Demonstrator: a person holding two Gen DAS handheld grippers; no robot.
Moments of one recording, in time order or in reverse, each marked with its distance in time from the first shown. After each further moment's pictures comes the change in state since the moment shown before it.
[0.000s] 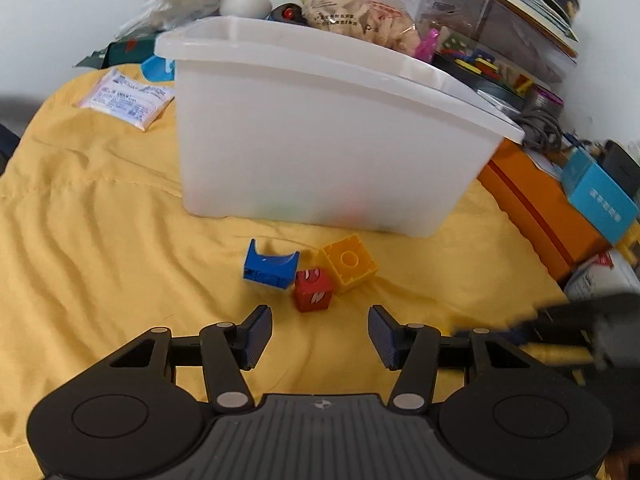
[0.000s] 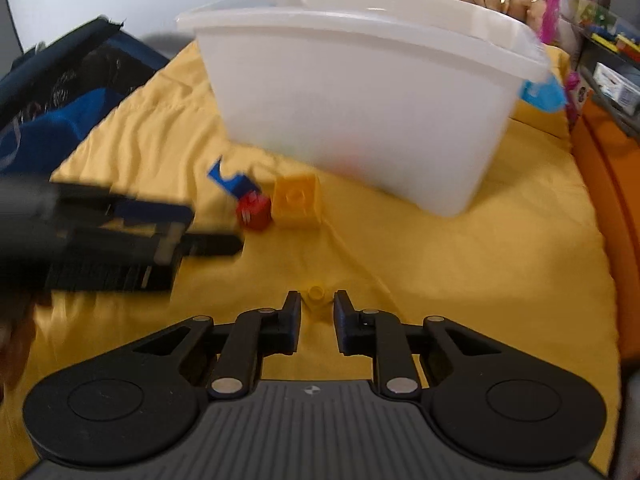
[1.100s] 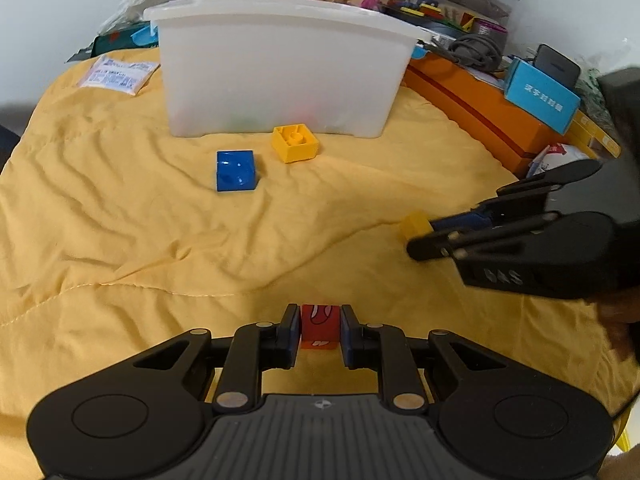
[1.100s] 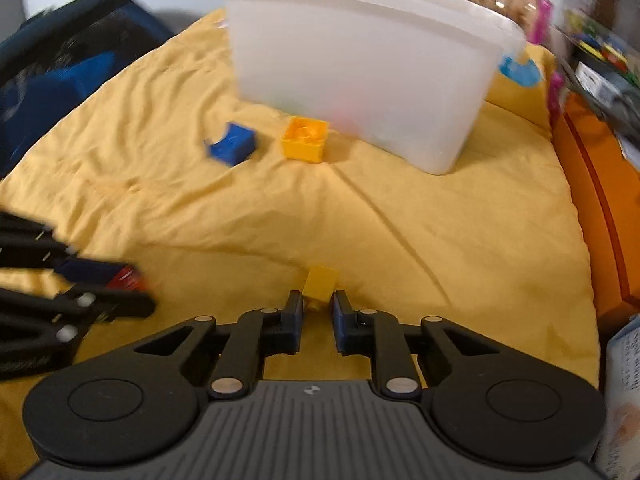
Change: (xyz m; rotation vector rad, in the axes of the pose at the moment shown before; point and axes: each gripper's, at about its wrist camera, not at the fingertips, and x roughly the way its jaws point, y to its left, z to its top) left arm -0.054 -0.033 -0.087 0.138 0.066 0.007; right arm -0.014 0.021 -0.034 -0.102 0.019 -0.057
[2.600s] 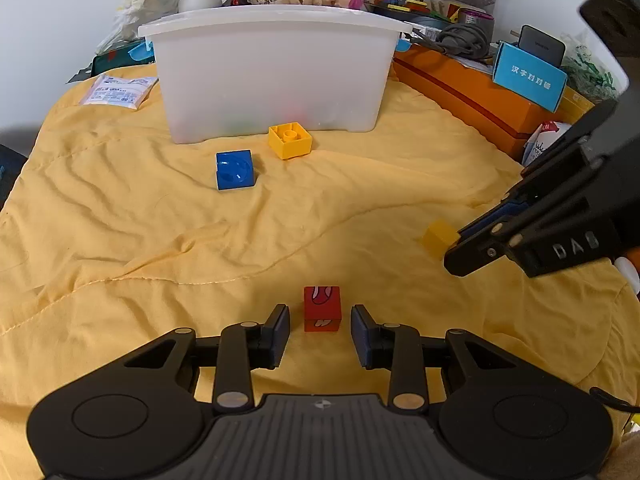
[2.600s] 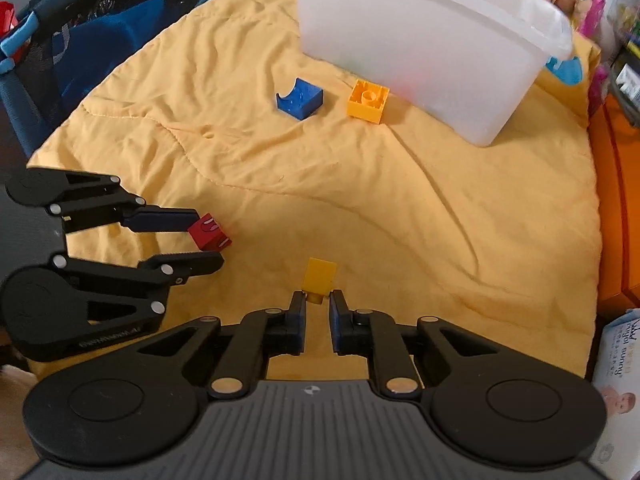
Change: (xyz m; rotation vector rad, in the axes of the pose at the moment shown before) left arm -0.009 -0.010 -0.013 0.062 -0.014 0.041; right arm -0.027 0.010 0.018 -0.042 0.215 0.120
